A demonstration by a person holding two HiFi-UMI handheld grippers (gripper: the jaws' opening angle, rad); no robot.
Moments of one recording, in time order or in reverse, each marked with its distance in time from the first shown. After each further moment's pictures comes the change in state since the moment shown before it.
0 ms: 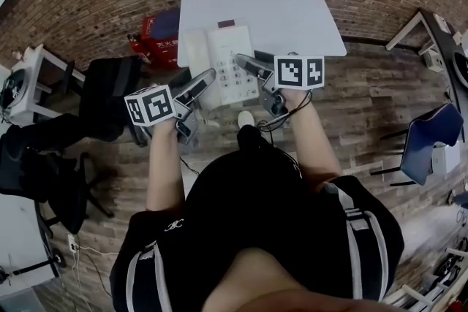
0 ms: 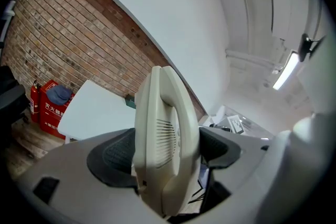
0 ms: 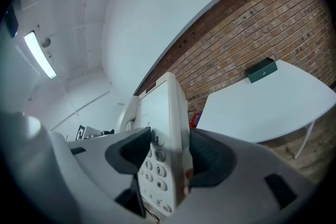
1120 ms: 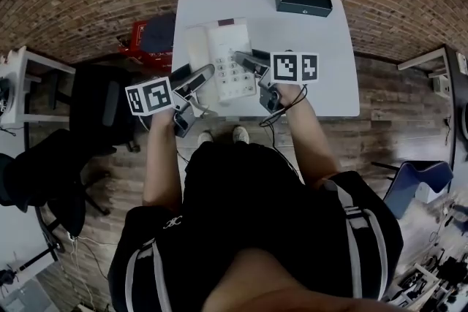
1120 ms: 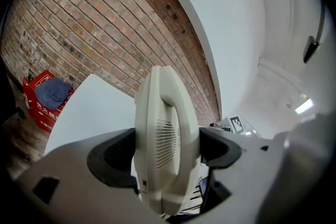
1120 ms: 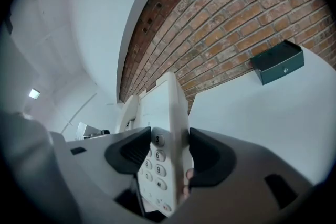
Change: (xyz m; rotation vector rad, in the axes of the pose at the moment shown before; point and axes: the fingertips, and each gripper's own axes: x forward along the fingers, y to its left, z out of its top) left arm 0.207 0.212 0.163 -0.200 0.082 0.093; right arm 0.210 -0.212 0.168 0.133 0.191 -0.011
